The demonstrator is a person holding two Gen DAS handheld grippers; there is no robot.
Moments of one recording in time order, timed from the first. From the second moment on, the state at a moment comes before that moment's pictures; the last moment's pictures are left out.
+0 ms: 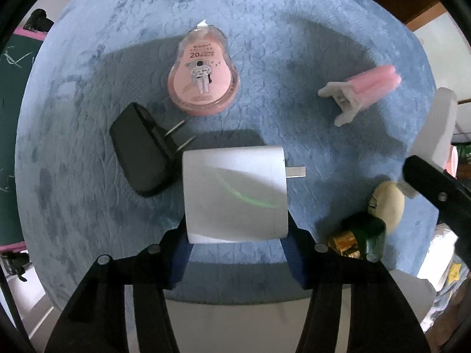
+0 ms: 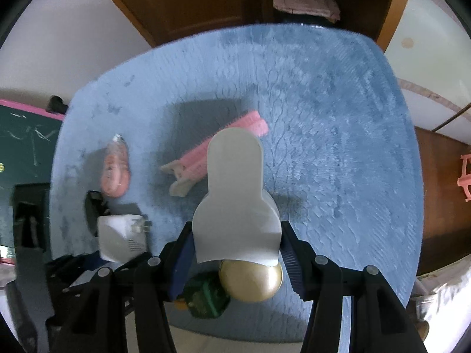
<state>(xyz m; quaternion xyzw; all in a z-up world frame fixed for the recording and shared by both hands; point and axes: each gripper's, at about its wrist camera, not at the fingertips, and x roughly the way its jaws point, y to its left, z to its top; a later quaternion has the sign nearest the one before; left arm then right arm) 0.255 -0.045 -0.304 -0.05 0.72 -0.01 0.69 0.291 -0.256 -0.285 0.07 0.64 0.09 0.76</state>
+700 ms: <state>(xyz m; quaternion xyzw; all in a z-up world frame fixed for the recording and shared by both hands) 0.189 -0.038 -0.168 -0.06 0.63 -0.09 0.77 0.191 -0.266 -0.169 0.10 0.54 0.15 0.82</state>
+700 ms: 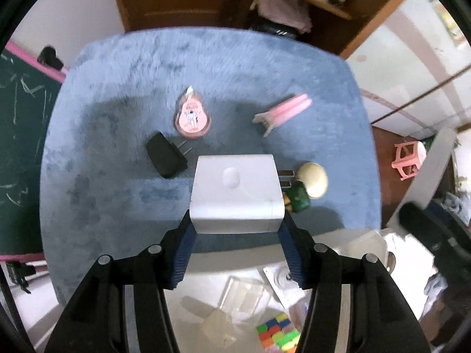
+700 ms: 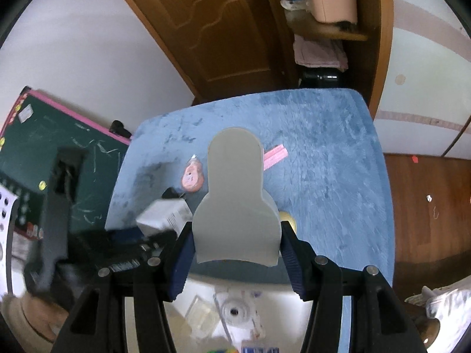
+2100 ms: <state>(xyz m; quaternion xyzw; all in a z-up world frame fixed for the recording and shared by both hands) 0.097 -0.060 -0.241 0.11 0.69 -0.17 0.69 0.079 -0.230 -0.284 -0.05 0.65 0.11 0.75</state>
